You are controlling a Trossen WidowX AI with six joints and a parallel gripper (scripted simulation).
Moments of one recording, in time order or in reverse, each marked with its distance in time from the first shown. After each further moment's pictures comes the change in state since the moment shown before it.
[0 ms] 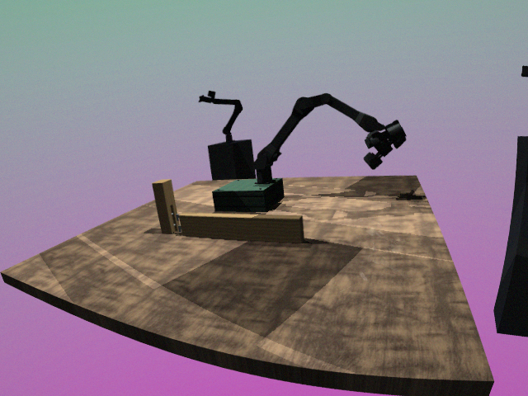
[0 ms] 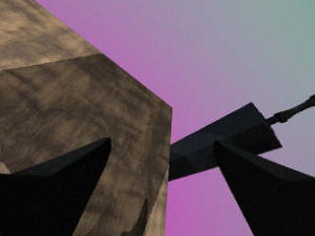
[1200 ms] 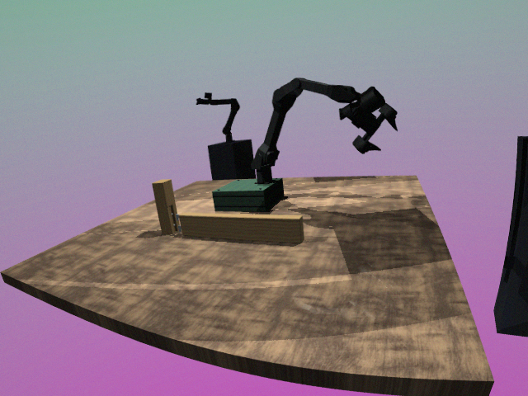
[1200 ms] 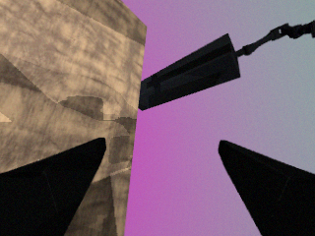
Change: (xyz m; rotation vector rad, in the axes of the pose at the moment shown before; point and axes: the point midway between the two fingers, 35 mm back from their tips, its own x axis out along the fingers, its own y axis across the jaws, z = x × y) arm -0.209 -0.022 -0.021 -0.054 0.459 -0.130
